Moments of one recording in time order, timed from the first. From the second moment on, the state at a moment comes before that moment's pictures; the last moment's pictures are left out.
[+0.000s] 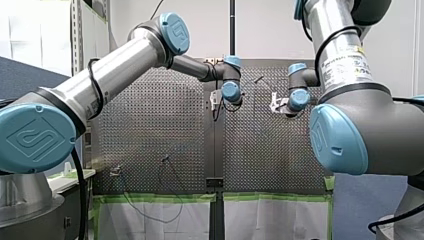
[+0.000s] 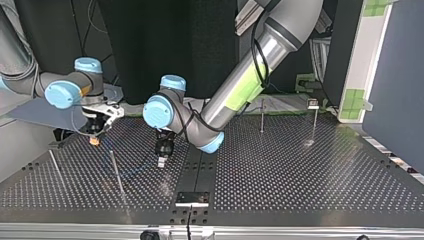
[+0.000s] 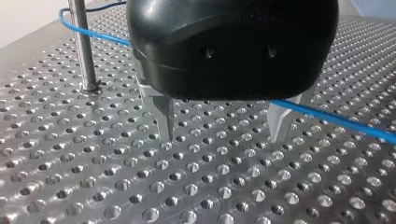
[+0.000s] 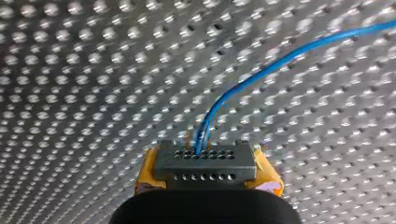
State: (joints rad) left arm -0.66 -2.43 -0.77 -3.12 -1.98 -1.62; right arm 1.78 -1.03 1.46 -0.26 1.59 1.63
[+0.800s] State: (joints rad) left arm -0.67 -2.43 -0.77 -3.12 -2.03 -1.62; right arm 1.69 -0.83 1.63 -0.47 1.58 1.65
